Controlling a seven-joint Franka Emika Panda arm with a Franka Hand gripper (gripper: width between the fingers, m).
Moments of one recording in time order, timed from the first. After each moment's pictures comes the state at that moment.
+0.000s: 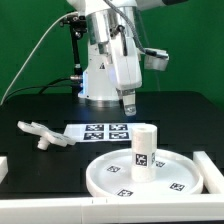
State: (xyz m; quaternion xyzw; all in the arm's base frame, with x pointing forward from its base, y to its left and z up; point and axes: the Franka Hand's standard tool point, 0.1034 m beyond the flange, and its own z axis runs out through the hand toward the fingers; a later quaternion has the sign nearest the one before) arm 0.519 0.014 0.112 -0.73 0.67 0.00 0.10
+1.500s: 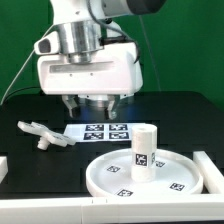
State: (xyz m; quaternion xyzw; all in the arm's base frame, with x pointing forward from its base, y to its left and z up) arm 0.481 -0.060 0.087 -0.96 0.28 -0.01 0.04
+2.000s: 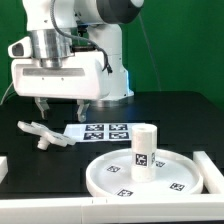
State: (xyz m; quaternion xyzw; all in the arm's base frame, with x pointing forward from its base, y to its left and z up) arm 0.468 -0.103 0.083 -0.96 0.28 -0.02 0.03
